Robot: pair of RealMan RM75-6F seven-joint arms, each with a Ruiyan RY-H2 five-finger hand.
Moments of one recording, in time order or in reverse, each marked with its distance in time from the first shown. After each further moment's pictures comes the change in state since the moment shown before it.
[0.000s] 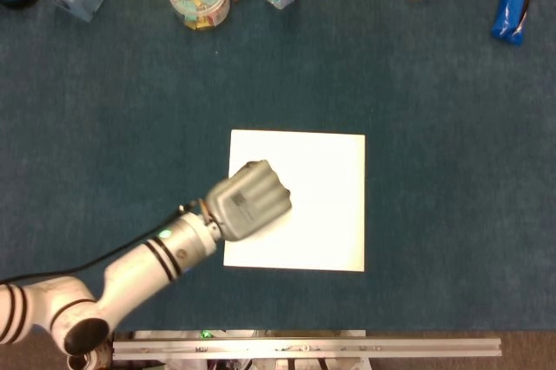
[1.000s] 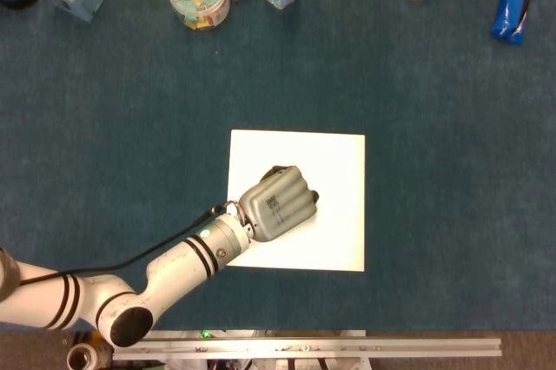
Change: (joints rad) left arm -0.128 -0.154 0.022 0.079 -0.239 0.018 0.192; right arm -0.031 0.012 -0.009 0.023 0.002 0.026 0.046
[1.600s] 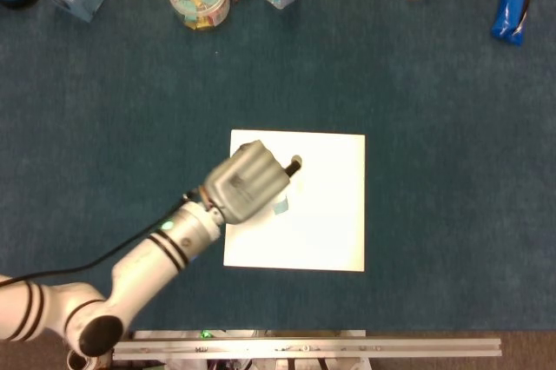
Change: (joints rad) left arm 0.070 0.132 0.013 -0.111 0.053 0.174 -0.161; right arm 0.024 0.010 0.004 -0.005 -0.074 0.000 0.017
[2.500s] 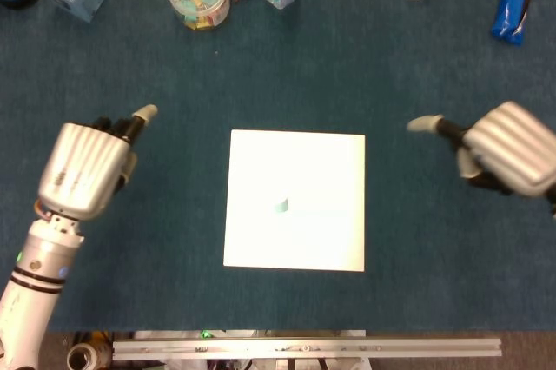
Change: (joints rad) left arm 0.410 0.164 0.052 0.120 0.306 0.465 -0.569; right arm 0.317 -0.089 -0.026 -0.099 -0.285 -0.294 -0.007
